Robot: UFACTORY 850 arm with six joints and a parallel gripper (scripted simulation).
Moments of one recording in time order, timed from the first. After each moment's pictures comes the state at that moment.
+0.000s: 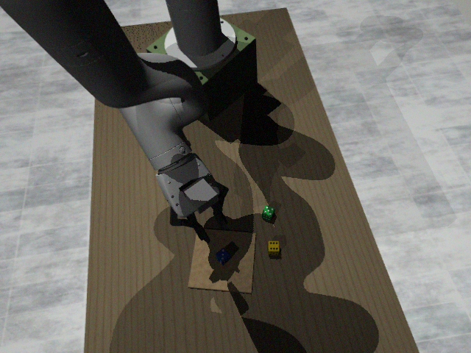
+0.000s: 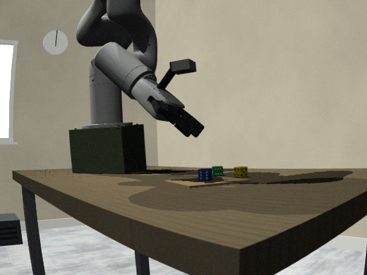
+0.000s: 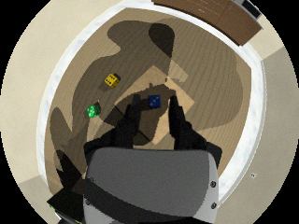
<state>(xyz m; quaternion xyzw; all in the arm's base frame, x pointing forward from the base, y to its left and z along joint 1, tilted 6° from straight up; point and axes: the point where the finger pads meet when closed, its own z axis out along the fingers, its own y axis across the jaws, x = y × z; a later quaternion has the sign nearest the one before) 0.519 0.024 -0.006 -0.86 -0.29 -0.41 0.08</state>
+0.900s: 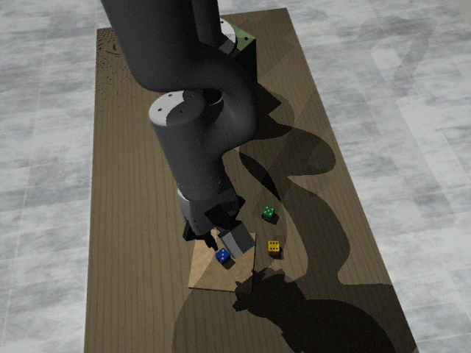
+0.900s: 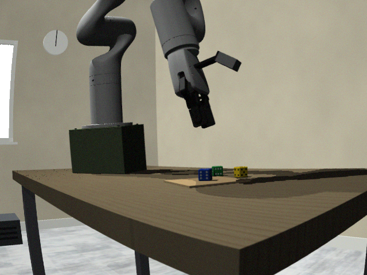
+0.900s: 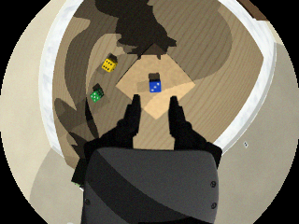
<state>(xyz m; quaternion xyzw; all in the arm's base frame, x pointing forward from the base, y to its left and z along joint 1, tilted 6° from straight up) 0.542 0.043 0.012 -0.94 -0.30 -0.15 0.00</state>
